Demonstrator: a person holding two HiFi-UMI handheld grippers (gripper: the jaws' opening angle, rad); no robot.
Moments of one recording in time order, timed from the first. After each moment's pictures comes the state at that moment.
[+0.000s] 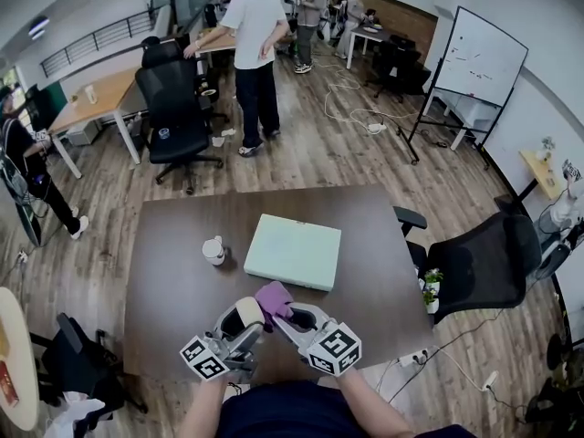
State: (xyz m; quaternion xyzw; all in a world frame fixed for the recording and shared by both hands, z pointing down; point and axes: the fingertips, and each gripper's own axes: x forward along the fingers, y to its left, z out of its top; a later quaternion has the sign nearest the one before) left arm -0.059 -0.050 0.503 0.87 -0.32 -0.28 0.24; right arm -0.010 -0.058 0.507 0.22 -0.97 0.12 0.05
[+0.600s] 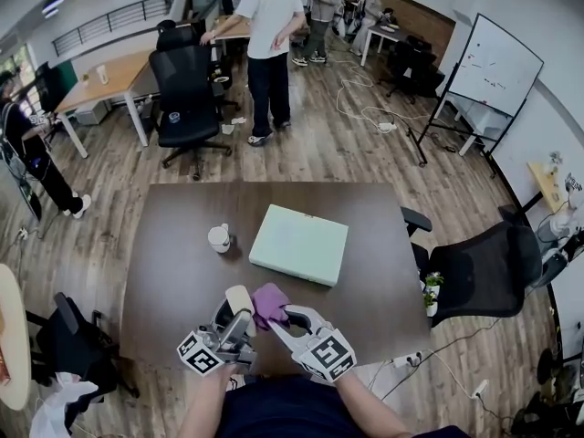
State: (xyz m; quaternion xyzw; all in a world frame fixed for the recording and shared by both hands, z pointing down) left arm -0.098 -0.047 0.487 0.81 -0.35 -0.39 0.26; right arm -0.033 -0.030 0.508 0.19 -0.97 0.06 0.10
